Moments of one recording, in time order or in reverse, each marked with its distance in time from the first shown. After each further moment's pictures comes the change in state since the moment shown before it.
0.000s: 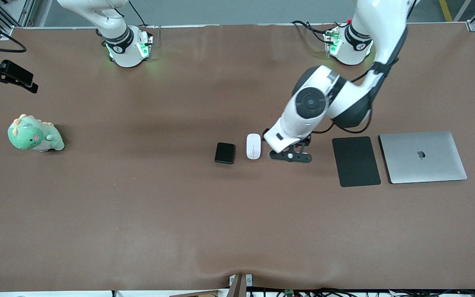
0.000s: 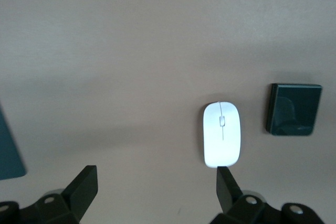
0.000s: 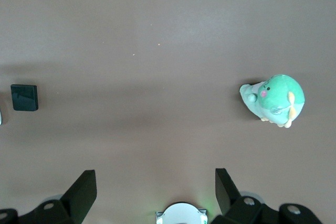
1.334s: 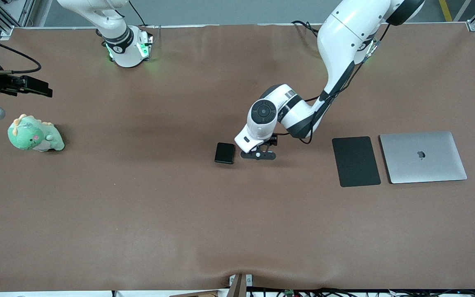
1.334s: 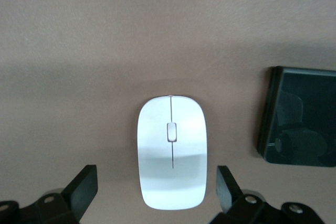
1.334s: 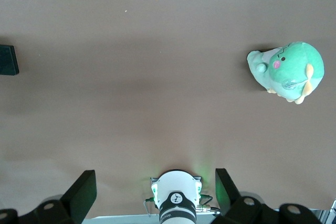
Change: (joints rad) left arm -0.127 0.224 0.002 0.001 0.083 0.201 -0.217; right arm -0.012 0.085 0.000 -0.010 0.006 -0.108 -0.046
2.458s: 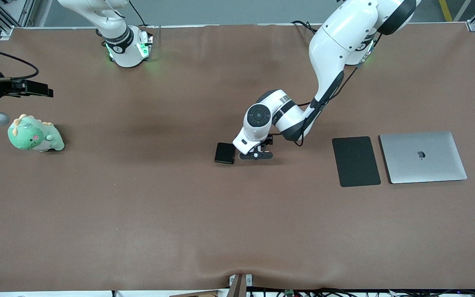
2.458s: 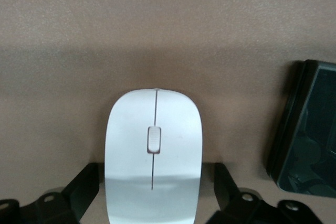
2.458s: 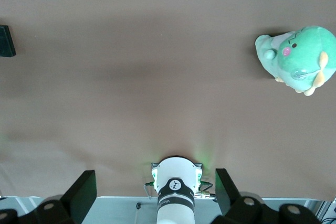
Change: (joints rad) left arm -0.033 0.071 0.012 0.002 0.018 0.076 -0.109; right arm -0.063 0.038 -0.008 -0.002 0.033 -0.046 -0.066
